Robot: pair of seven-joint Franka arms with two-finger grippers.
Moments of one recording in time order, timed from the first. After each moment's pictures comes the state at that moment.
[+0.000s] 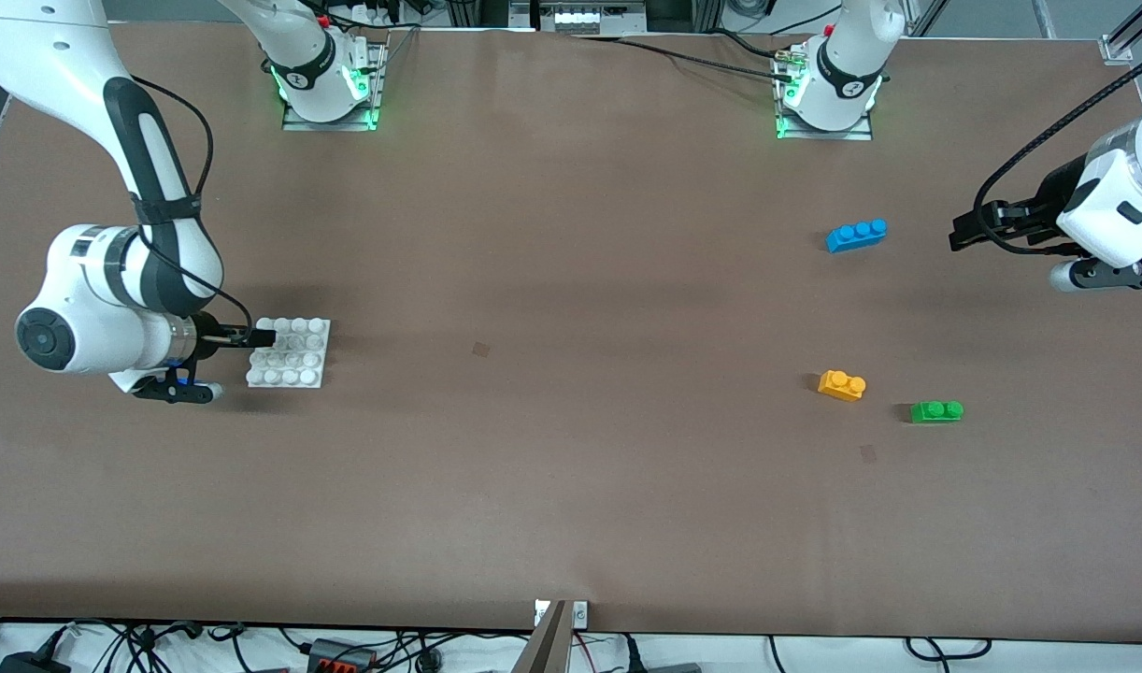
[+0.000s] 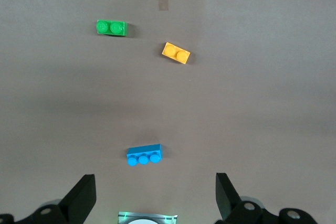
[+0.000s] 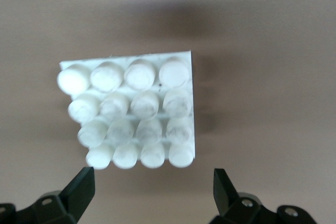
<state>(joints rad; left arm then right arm) -0.04 0.08 0.00 -1.56 -0.04 1.47 -0.13 0.00 0.51 -0.06 -1.82 0.08 2.02 -0.01</state>
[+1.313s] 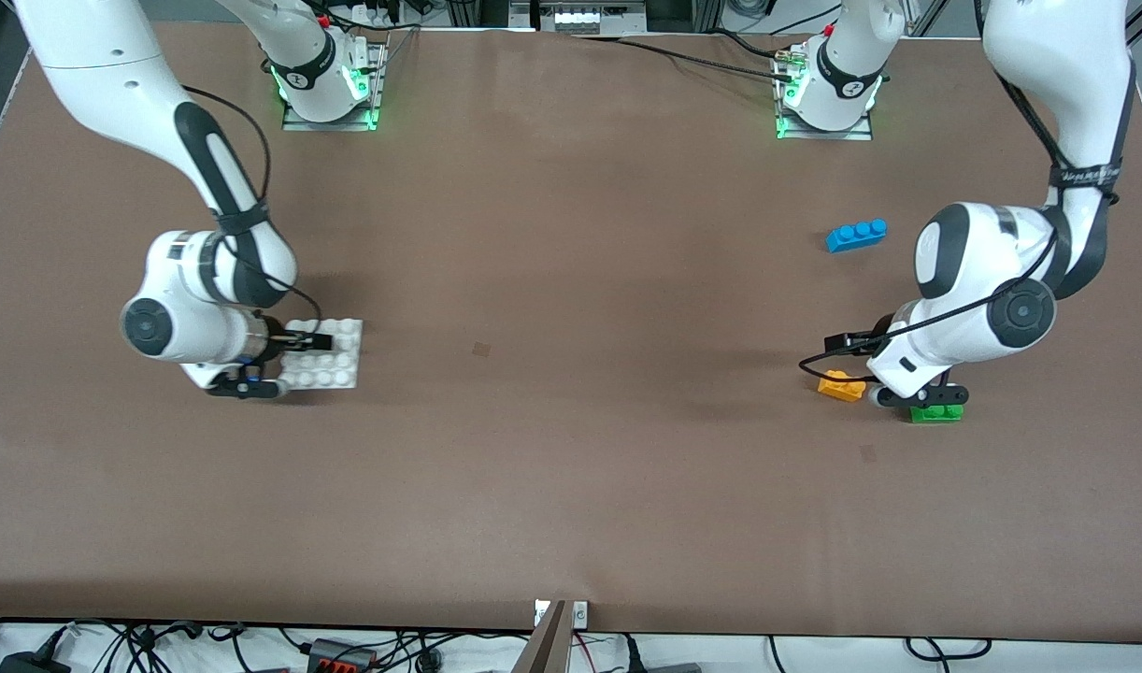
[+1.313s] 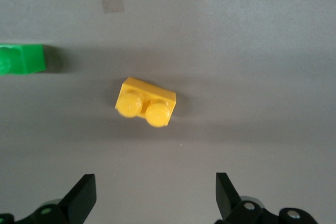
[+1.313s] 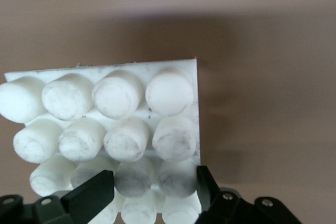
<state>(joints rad) -0.06 0.43 -0.04 -1.84 -0.04 2.08 -0.11 0.10 0.56 0.01 -1.94 0.20 2.26 -0.01</state>
